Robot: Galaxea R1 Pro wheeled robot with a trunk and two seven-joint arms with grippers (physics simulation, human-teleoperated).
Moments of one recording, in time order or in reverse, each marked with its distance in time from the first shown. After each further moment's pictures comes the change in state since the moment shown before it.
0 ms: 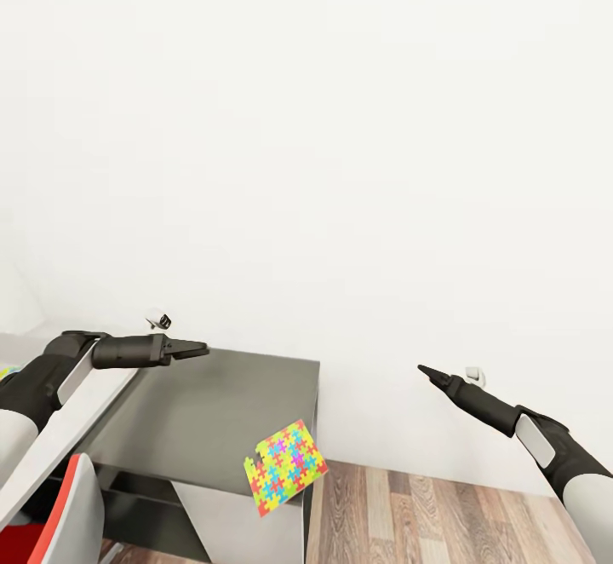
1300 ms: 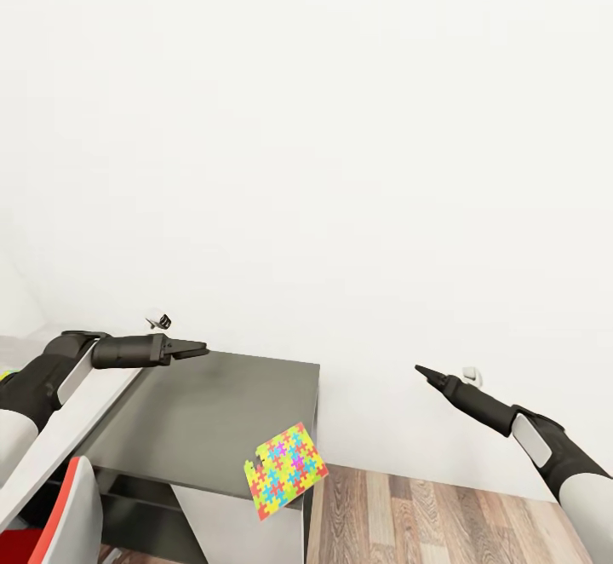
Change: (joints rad) left arm 0.000 0.000 0.002 0.000 -0.001 0.000 0.000; right arm 0.000 0.010 0.003 -0.005 0.001 0.009 -0.018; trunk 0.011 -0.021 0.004
